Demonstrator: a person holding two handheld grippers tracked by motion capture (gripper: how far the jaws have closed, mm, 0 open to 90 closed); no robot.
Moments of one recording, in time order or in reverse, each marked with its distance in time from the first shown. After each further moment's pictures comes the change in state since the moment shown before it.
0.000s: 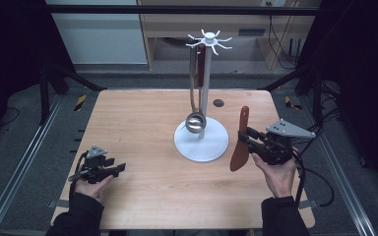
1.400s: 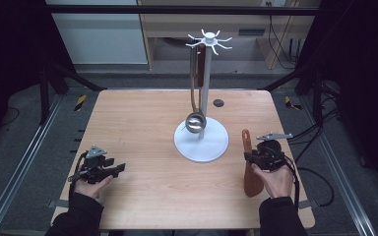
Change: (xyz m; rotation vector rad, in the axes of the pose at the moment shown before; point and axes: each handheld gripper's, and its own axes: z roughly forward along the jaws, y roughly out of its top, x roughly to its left) left arm 0.000 0.000 -0.002 -0.001 0.002 0.006; right arm -0.034 -0.062 0.040 0.439 -0.169 0.098
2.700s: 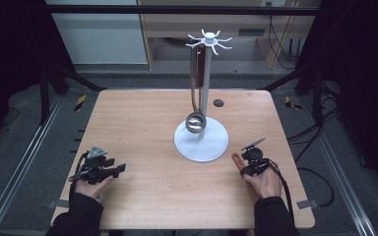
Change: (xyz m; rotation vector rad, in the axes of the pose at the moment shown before) left arm -0.001 -0.001 0.001 0.006 0.001 0.005; right arm 0.001 -0.022 0.073 0.413 -0.065 -0.032
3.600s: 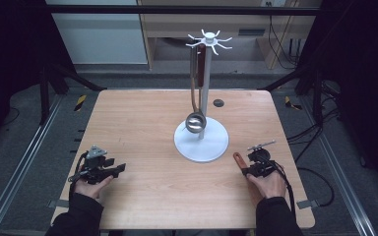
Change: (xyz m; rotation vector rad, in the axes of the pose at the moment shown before) left arm 0.000 0.000 -0.001 -0.006 -0.001 -0.005; right arm -0.011 -0.014 -0.008 -0.141 0.045 0.035
